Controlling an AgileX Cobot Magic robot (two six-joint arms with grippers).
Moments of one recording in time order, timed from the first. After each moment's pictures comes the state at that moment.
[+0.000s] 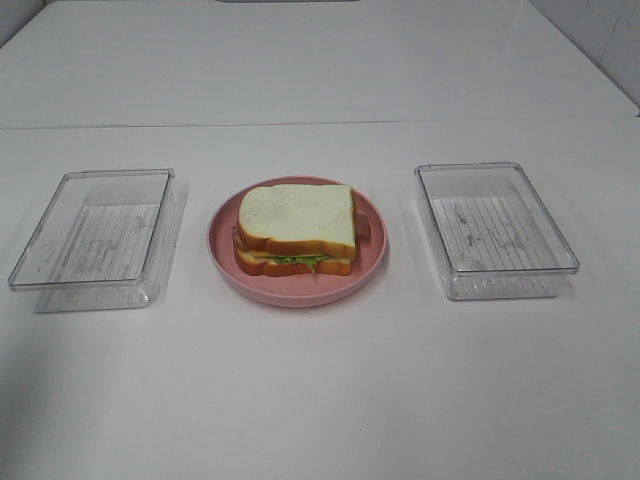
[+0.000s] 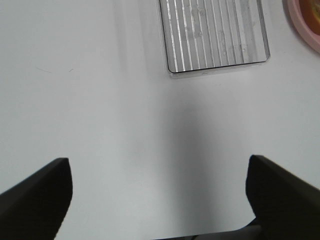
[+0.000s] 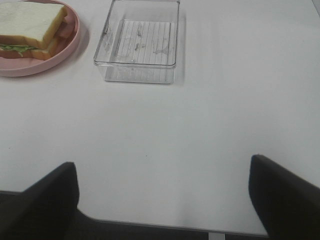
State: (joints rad) left arm 0.10 0.94 -0.87 -0.12 1.02 0.17; right arm 0.05 0.00 -0.45 0.02 1.11 -0.01
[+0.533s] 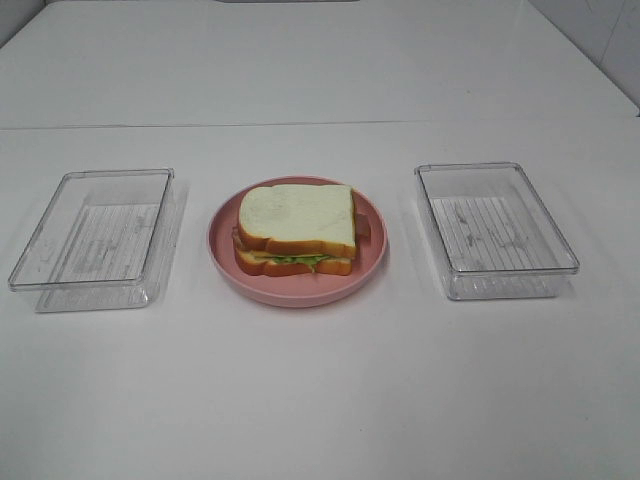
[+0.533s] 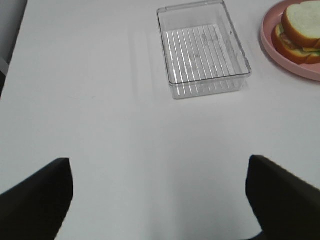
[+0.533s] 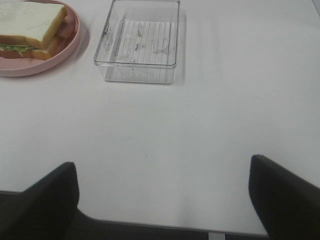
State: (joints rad) left arm 0.10 0.19 -0.54 -0.11 1.03 0.17; right arm 0.05 0.00 -0.45 0.02 1.11 -0.01
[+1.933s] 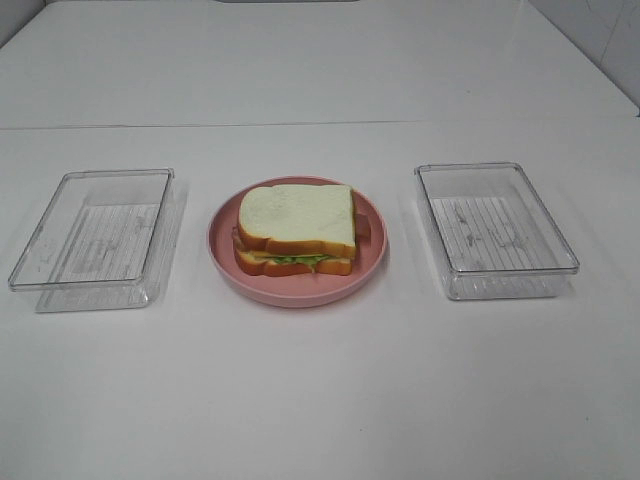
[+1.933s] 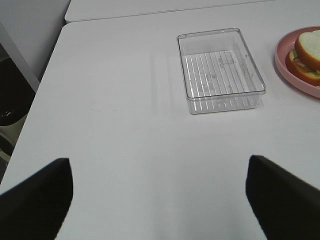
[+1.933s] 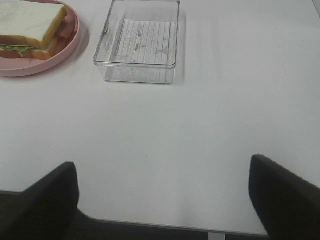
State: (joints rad) left arm 0.05 0.00 -0.52 0.00 1.08 0.07; right arm 0.05 0.00 -0.45 0.02 1.11 -0.01
